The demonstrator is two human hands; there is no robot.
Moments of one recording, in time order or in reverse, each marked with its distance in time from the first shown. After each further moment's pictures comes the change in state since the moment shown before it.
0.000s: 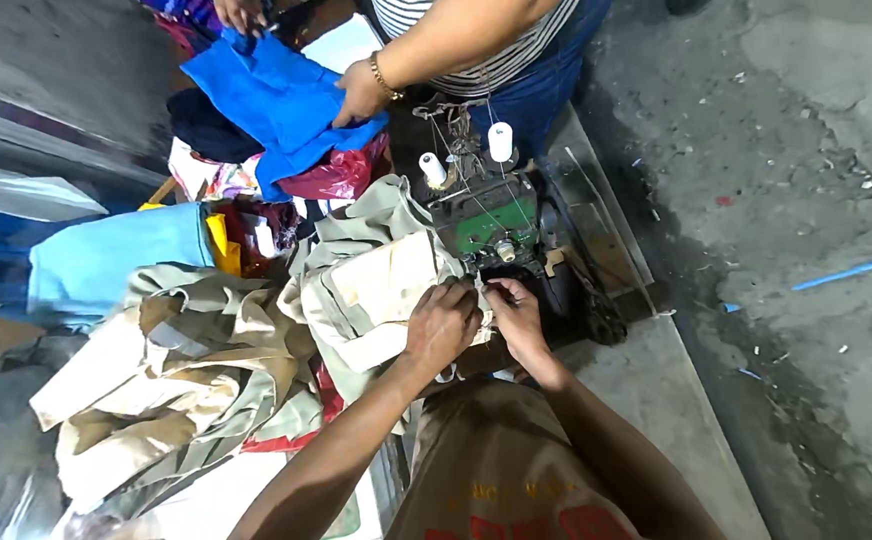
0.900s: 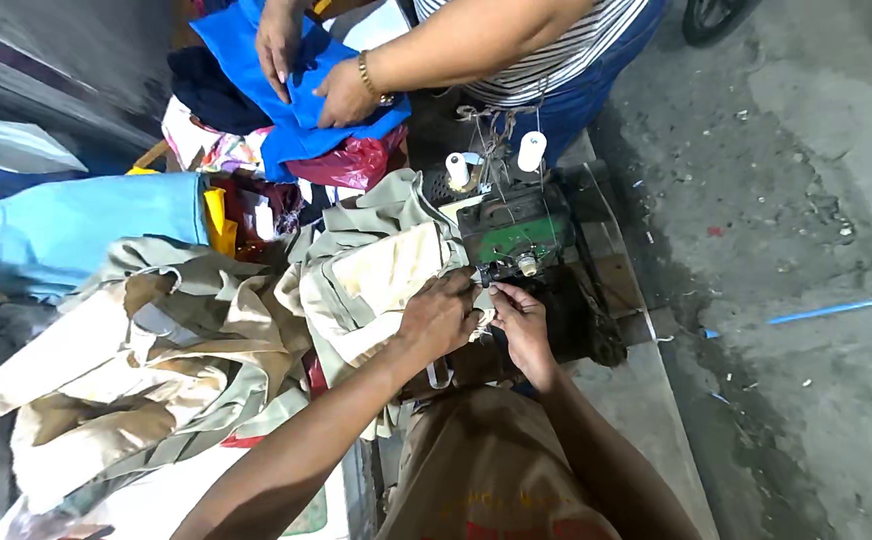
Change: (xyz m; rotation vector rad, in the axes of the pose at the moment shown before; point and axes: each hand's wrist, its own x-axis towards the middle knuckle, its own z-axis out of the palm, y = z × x) left_hand 0.027 -0.020 -0.037 -0.072 -0.454 -0.109; right_hand 0.007 -0.007 0.010 0.085 0.001 0.057
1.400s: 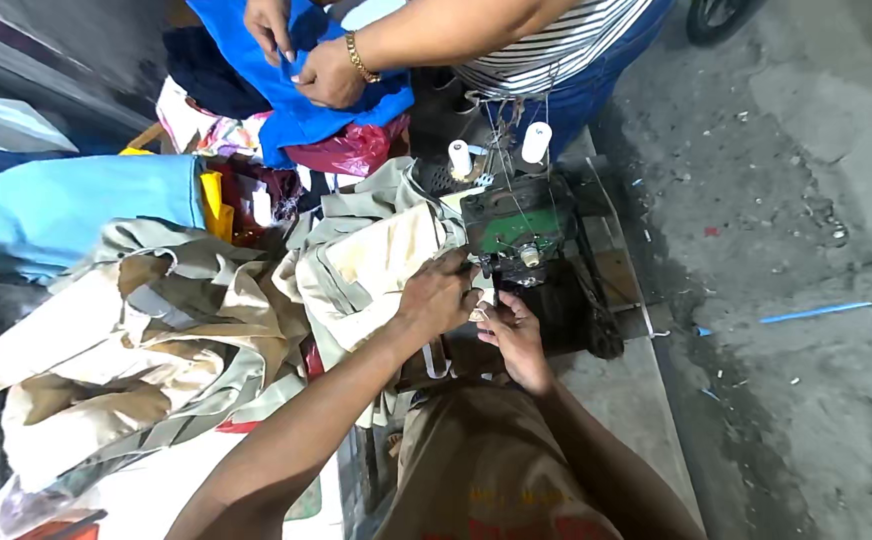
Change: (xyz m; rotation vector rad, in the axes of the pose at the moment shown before) left_hand 0.008 -0.005 0.000 0.021 0.071 -0.038; right_hand -0.028 0.016 -0.004 -0.014 -0.038 0.105
